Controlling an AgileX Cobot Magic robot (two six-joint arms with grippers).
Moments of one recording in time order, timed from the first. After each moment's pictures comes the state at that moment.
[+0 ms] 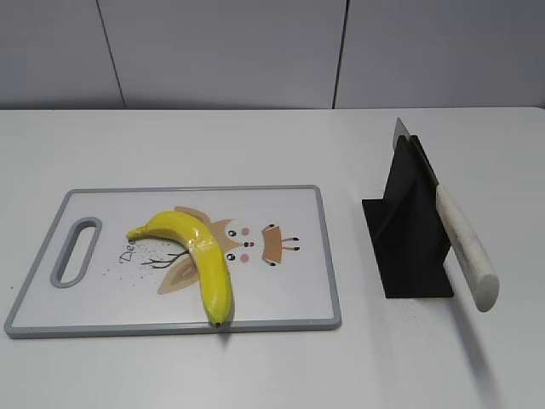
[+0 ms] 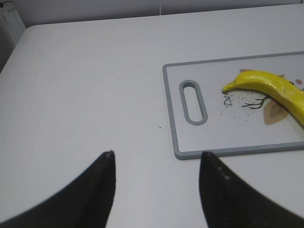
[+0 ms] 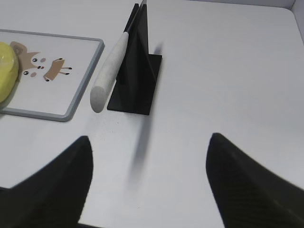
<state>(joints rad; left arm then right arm) -0.07 0.00 -0.49 -0.01 1.08 0.15 0.05 -0.01 -0.50 0.24 1.05 -0.12</state>
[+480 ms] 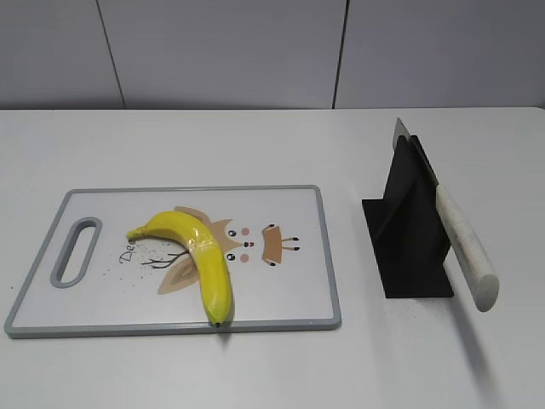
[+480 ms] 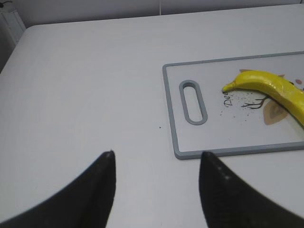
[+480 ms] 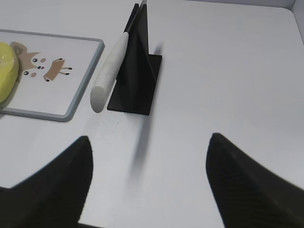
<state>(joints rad) -0.07 0.00 -0.49 -0.01 1.08 0.15 0.05 -0.01 -0.50 0.24 1.05 -0.12</state>
